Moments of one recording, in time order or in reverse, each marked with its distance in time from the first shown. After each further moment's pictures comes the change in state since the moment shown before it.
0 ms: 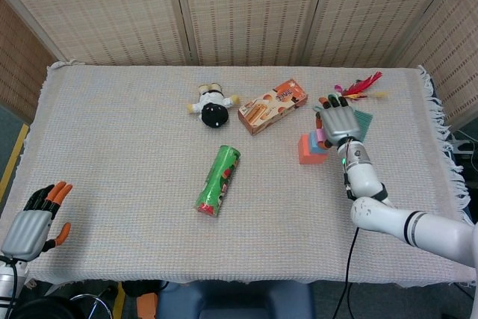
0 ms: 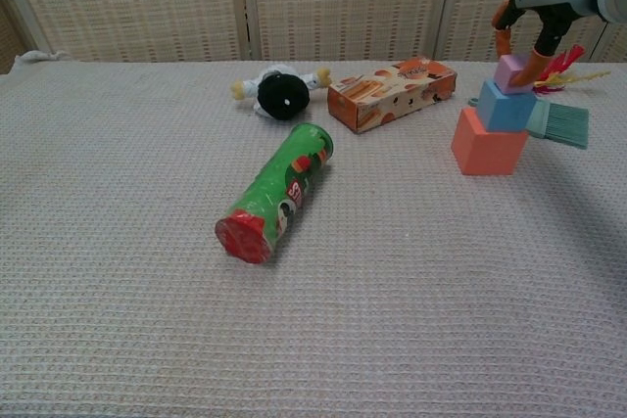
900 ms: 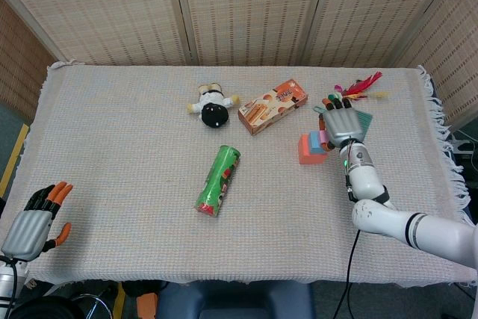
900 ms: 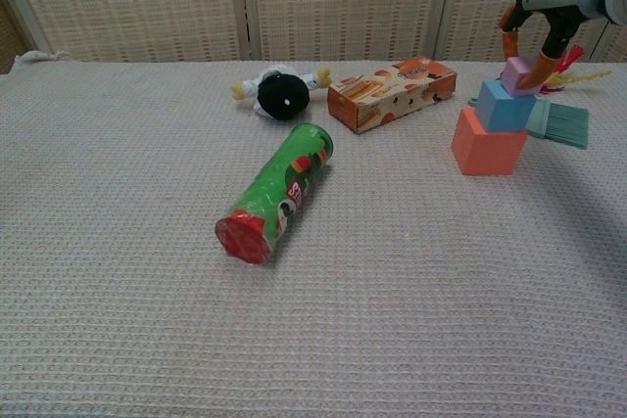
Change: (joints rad) left arm -0.001 0.001 0.003 0.004 0.007 -0.001 -0.009; right arm 0.003 0.010 -0.021 -0.026 0.024 0.030 -0.016
